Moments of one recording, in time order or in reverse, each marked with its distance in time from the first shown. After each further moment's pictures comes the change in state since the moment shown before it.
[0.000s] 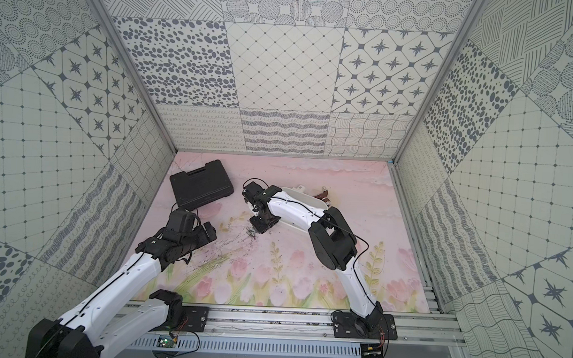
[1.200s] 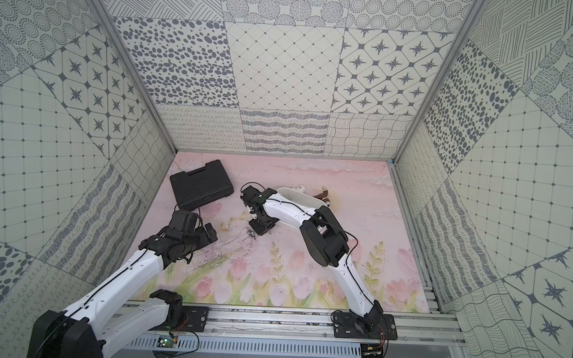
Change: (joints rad) left arm 0.000 0.044 0.000 -0.001 0.000 -0.001; right arm 0.003 0.095 0.049 -0.003 0.016 -0.004
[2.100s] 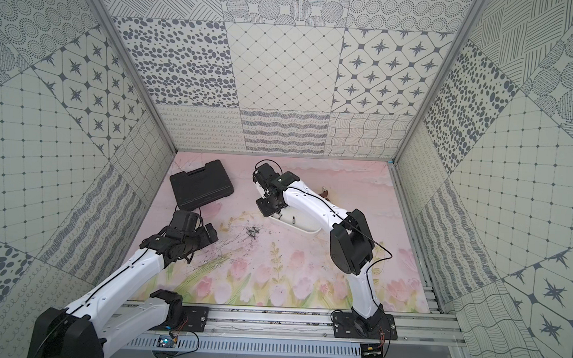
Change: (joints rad) left arm 0.000 0.012 0.000 0.003 0.013 -0.007; right arm -0.110 -0.279 -0.040 -0.005 -0.010 0.031
